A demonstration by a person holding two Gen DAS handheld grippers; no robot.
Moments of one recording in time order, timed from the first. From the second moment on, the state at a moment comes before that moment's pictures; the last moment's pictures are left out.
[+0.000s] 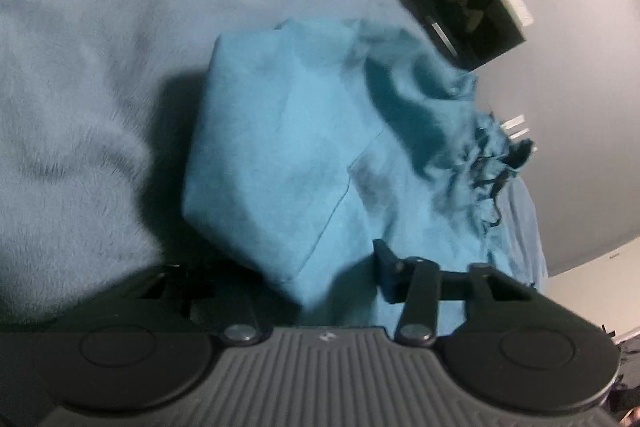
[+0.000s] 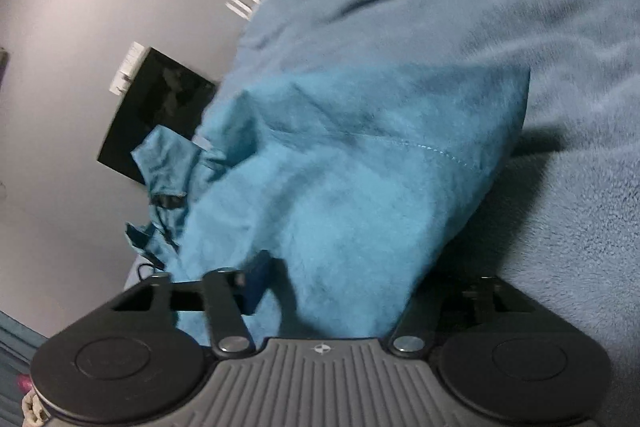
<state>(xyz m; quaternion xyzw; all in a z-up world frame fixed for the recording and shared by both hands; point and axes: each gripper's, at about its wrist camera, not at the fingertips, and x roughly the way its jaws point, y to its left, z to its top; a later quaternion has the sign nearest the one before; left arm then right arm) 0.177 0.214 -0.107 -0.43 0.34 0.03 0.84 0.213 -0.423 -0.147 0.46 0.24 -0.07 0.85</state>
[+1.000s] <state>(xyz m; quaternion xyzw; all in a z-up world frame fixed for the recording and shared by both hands) 0.053 0.240 -0.006 -0.28 0.45 0.03 0.85 0.134 -0.416 -0.042 0.34 0.34 -0.08 0.87</state>
